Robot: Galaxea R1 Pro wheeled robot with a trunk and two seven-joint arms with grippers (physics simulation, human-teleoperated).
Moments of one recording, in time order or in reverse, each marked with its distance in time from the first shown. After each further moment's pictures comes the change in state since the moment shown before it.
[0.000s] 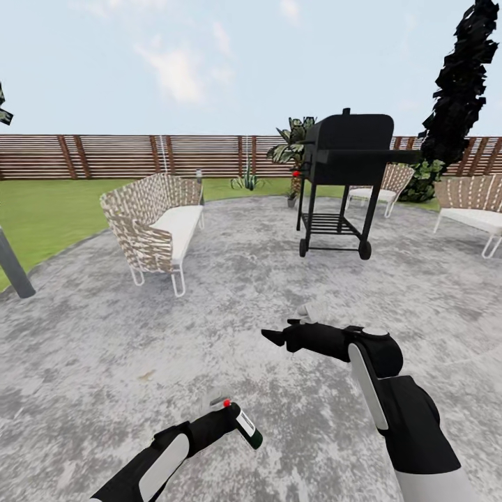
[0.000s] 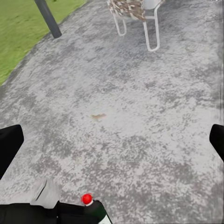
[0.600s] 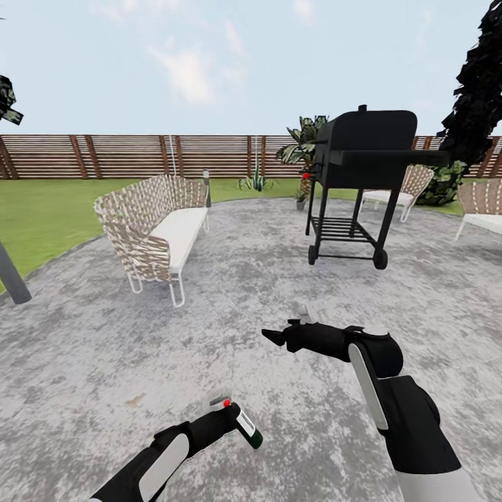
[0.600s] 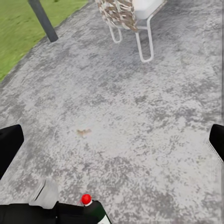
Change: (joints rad) left arm 0.000 0.000 0.000 0.000 0.001 0.000 0.000; right arm 0.000 0.000 -0.002 0.000 0.001 -0.001 -0.001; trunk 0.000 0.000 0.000
